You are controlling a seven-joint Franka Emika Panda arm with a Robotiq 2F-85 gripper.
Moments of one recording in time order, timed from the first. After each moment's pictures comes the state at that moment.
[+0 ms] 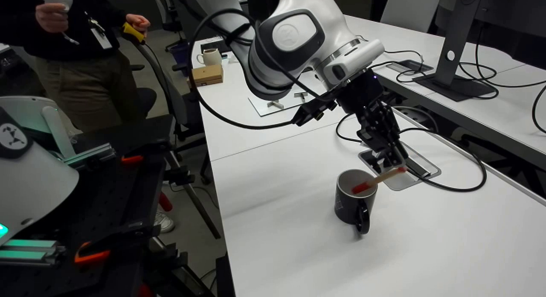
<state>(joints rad) 0.98 1.19 -0.87 -2.07 0.29 3.05 1.04</state>
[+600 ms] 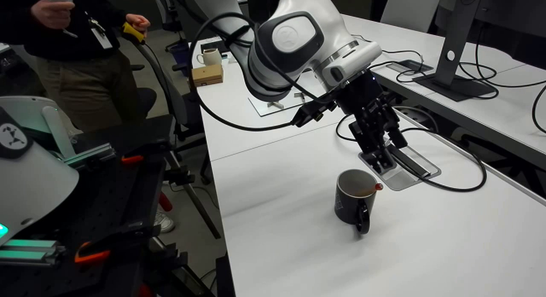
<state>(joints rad) 0.99 1.20 -0.87 -2.07 0.29 3.06 1.07</state>
